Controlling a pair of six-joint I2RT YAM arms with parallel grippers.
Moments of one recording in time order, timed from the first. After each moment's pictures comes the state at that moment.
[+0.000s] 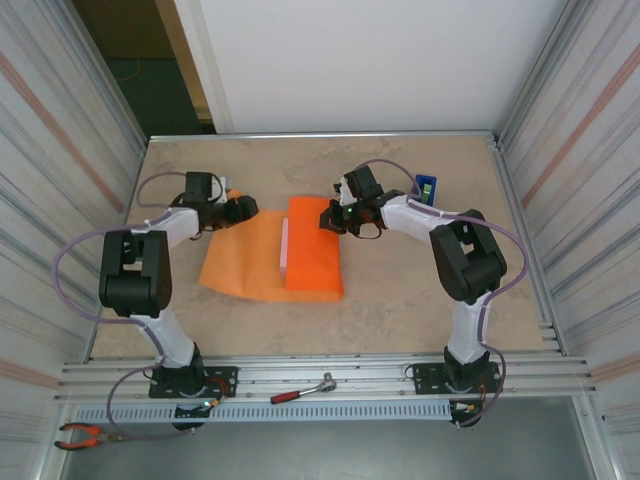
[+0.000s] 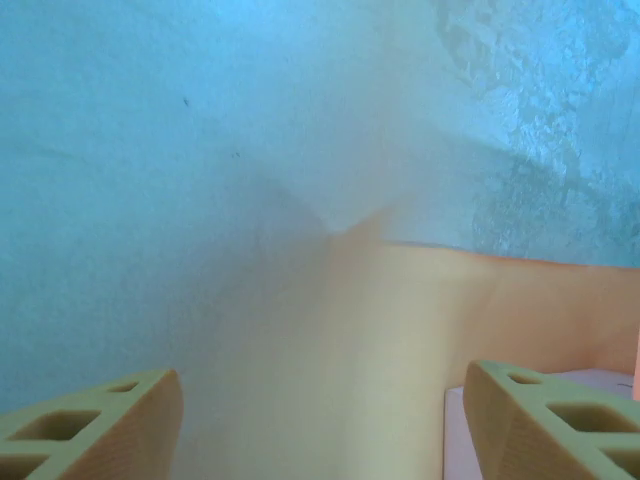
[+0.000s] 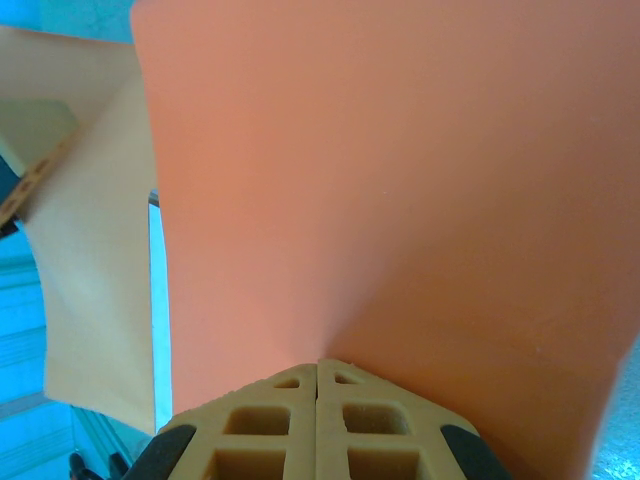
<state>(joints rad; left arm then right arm) -0.05 1.77 1.06 -0.19 0.42 -0.35 0.53 1.95 1.32 -0.28 -0.50 0.70</state>
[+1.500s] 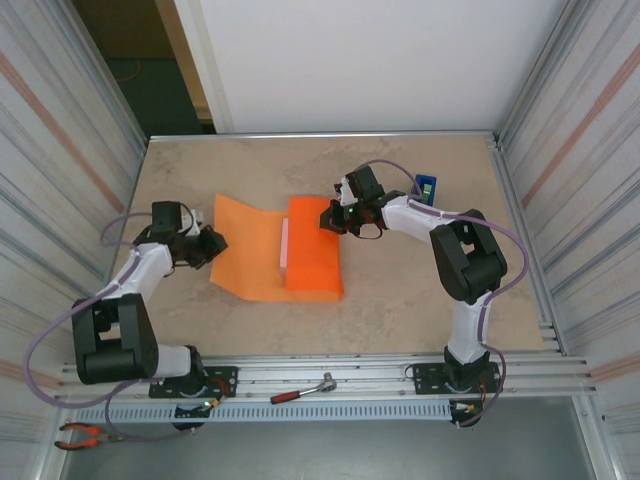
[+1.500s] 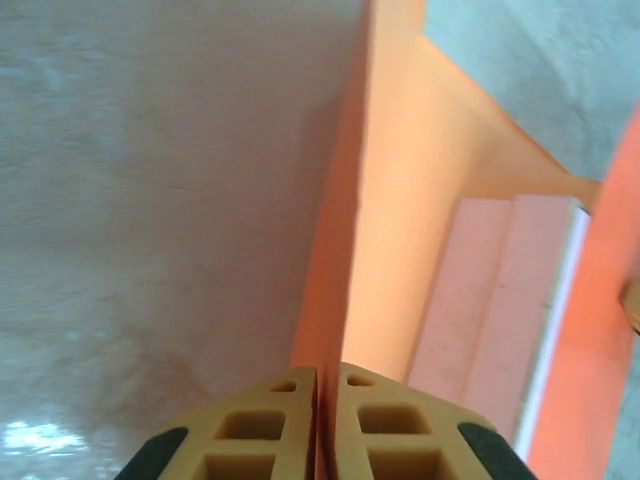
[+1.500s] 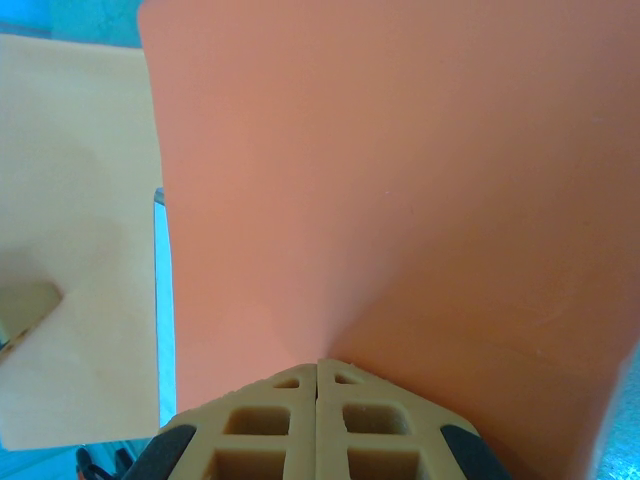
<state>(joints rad) 0.07 1.33 0.77 -0.46 0.50 -0.47 0.52 1.95 1.30 -0.26 -0.52 0.70</state>
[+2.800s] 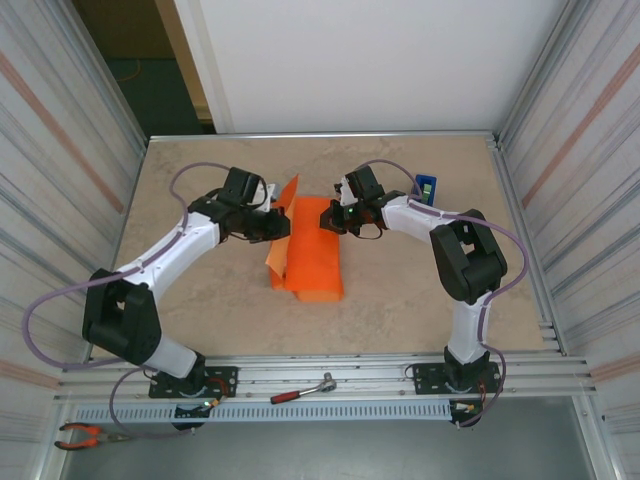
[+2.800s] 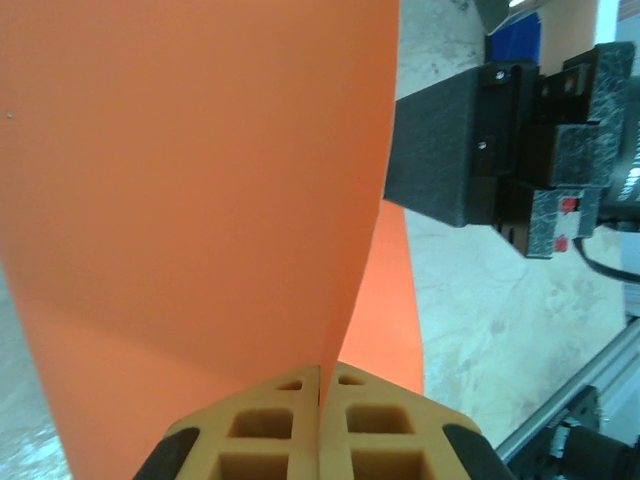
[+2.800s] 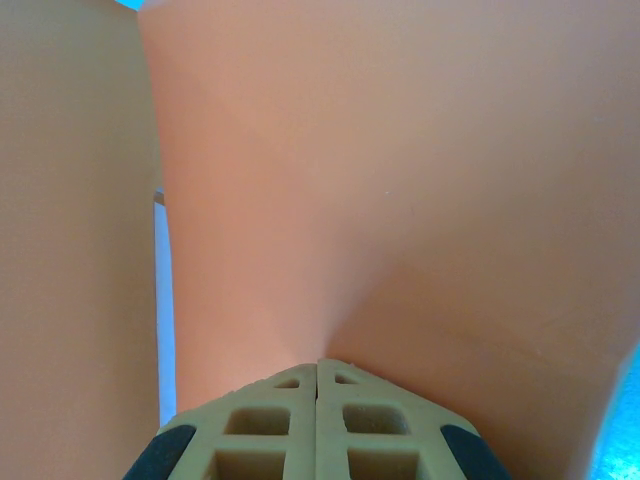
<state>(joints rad) -0.43 1.49 1.16 -0.64 0.41 -0.44 0.52 1.95 1.30 -0.26 -0.52 0.70</state>
